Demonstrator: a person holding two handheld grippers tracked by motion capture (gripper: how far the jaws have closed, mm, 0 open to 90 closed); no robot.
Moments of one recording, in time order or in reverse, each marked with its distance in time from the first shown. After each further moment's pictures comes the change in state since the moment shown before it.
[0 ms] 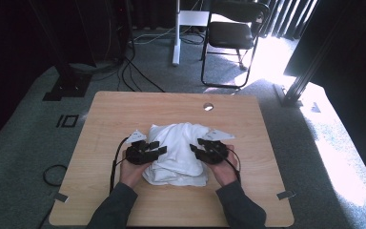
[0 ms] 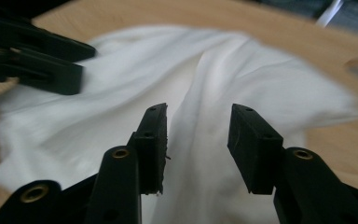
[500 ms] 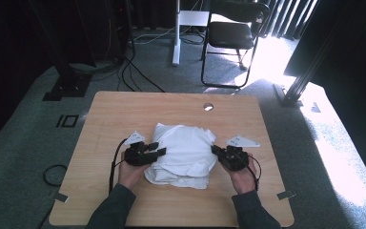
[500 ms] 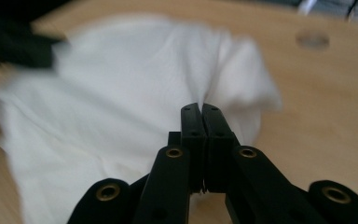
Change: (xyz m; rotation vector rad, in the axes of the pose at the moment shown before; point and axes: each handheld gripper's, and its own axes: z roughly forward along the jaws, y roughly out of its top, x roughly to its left) left arm 0.003 -0.002 -0.006 -0.006 -0.009 -0.010; right arm -0.030 -0.042 -0.054 -0.024 -0.050 0.091
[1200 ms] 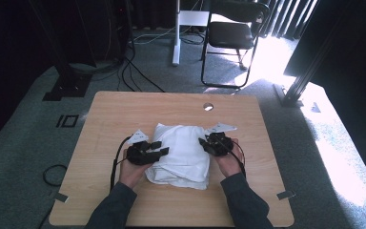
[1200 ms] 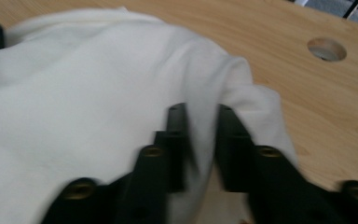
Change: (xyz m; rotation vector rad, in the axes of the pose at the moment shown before) left arm -0.012 0.003 0.004 0.035 -0.015 0.082; right arm 0.001 0.039 0.055 0.077 -0.040 -0.089
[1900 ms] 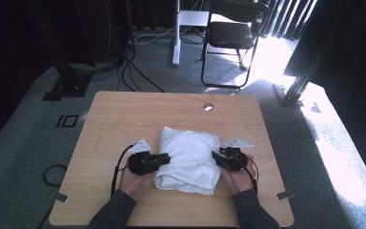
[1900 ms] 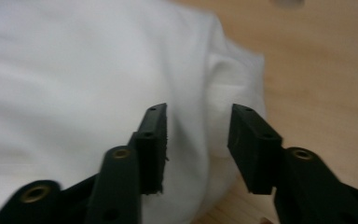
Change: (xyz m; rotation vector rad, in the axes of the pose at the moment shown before) left arm -0.012 -0.012 -0.011 -0.005 -0.100 0.032; right arm -0.007 -0.055 -0.038 -0.079 -0.040 0.094
